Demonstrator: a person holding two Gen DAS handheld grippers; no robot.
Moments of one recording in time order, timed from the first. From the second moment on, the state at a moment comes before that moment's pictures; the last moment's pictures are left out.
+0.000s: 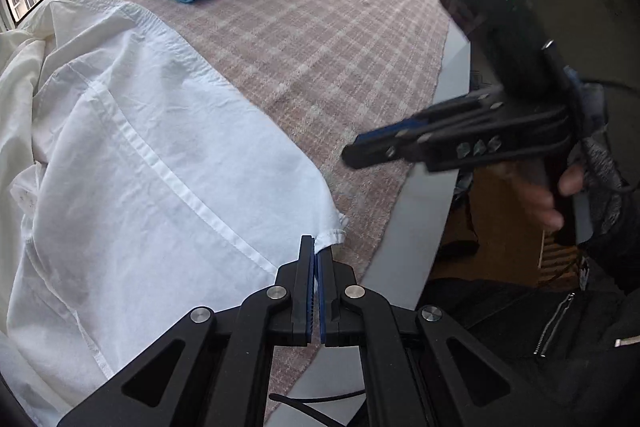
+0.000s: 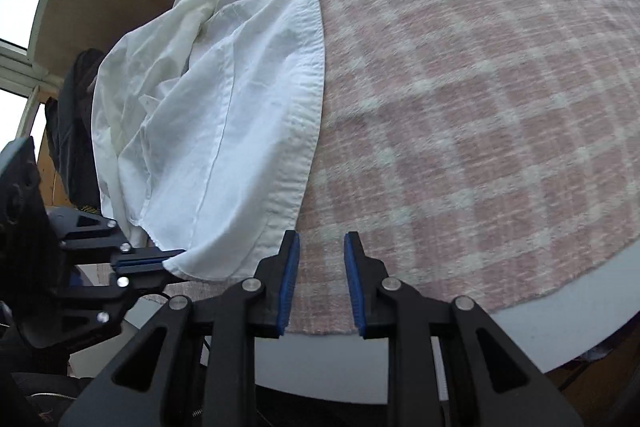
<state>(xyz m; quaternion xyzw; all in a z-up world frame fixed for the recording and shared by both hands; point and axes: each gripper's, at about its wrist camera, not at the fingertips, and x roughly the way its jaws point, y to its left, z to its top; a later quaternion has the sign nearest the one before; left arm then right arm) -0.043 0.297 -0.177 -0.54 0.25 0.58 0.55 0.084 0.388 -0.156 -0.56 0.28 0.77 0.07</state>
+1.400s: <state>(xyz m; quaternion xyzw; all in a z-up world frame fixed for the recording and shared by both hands) -0.117 0.199 -0.170 -0.54 0.23 0.68 0.44 0.032 0.363 -0.165 -0.61 0.14 0.77 0.10</state>
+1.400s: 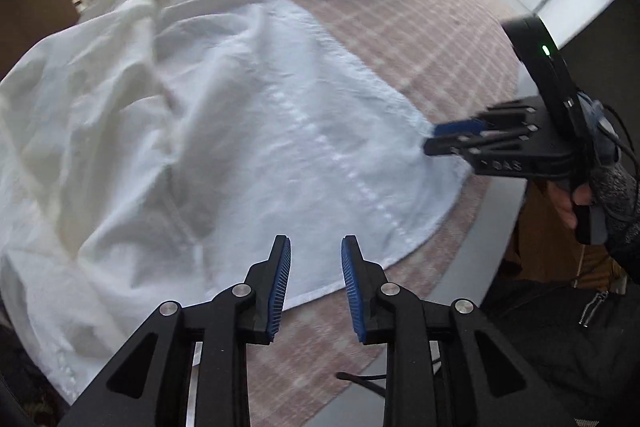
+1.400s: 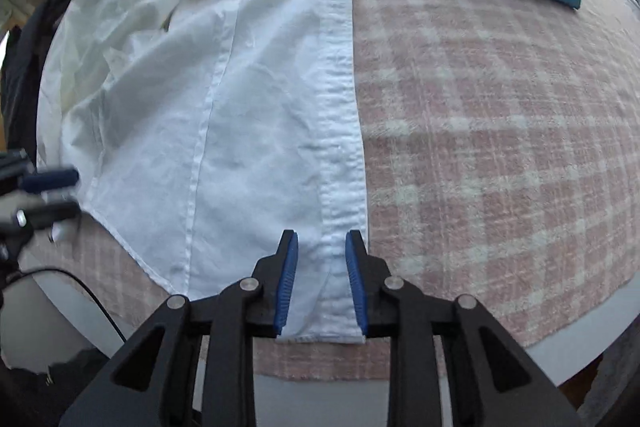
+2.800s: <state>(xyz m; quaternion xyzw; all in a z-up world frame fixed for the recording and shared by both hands) -0.170 0.057 -0.181 -0.58 0.11 0.79 0.19 -0.328 0.238 -0.047 -0.62 -0.07 0.78 -0.07</state>
